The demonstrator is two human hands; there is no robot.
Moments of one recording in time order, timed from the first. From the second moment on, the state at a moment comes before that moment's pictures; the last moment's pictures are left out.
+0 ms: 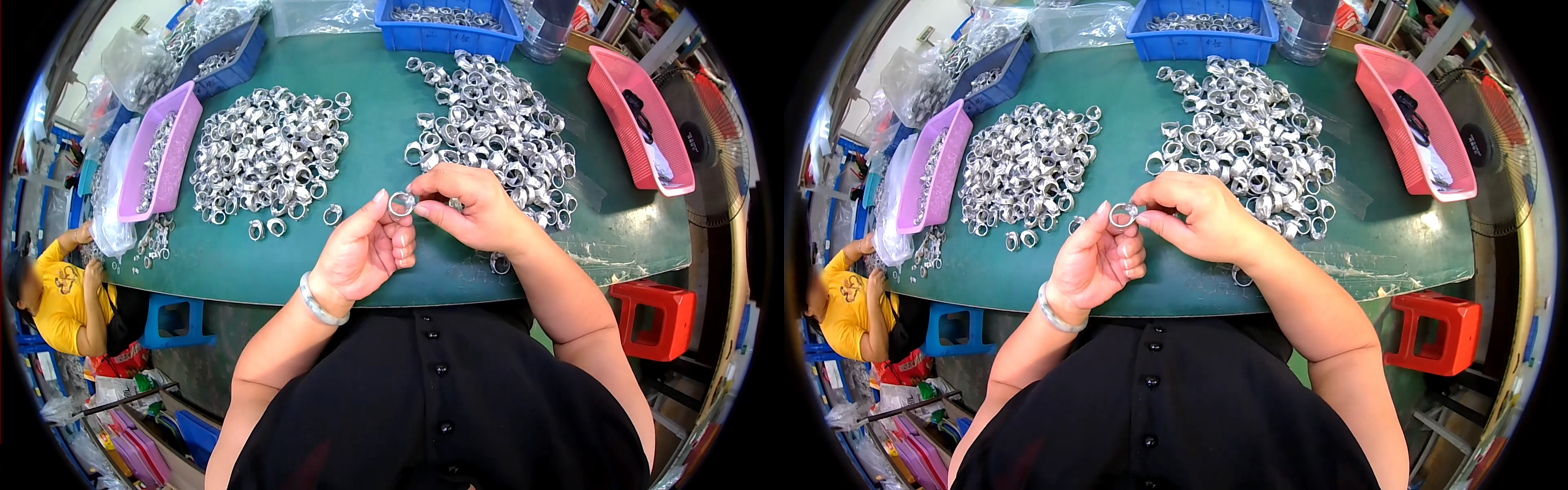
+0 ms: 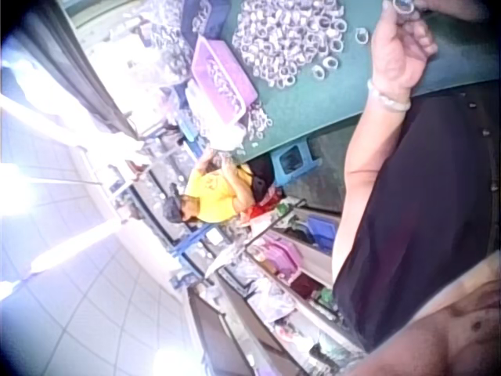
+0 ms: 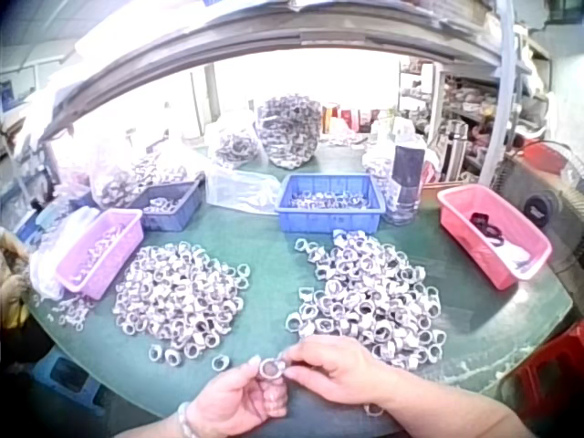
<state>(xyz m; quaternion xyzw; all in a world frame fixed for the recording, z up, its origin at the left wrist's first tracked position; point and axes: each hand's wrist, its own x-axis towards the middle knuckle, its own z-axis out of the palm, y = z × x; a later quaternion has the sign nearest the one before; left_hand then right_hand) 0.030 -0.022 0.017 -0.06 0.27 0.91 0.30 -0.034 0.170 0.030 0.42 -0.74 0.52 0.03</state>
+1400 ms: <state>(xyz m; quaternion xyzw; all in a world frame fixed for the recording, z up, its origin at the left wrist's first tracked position) 0.030 -0.013 0.017 -0.08 0.27 0.92 0.27 -0.036 0.168 0.024 0.40 -0.73 0.56 -0.03</state>
